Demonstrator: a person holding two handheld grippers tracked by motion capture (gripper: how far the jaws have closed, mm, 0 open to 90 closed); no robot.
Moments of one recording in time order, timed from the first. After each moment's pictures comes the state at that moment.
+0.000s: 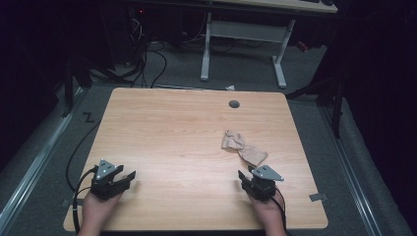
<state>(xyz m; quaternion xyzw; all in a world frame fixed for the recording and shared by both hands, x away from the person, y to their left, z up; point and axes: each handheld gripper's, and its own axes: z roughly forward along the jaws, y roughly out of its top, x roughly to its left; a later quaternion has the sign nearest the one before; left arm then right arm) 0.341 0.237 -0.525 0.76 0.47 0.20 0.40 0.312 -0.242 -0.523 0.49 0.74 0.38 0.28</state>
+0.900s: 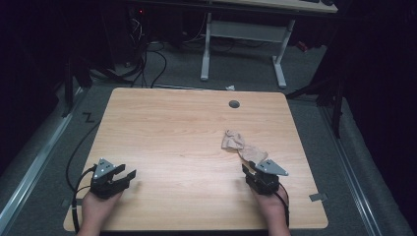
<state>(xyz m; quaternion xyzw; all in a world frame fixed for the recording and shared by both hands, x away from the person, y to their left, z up) 0.342 0.238 -0.524 0.76 0.45 0.20 0.42 0.320 -0.248 -0.504 0.49 0.73 0.38 0.29</state>
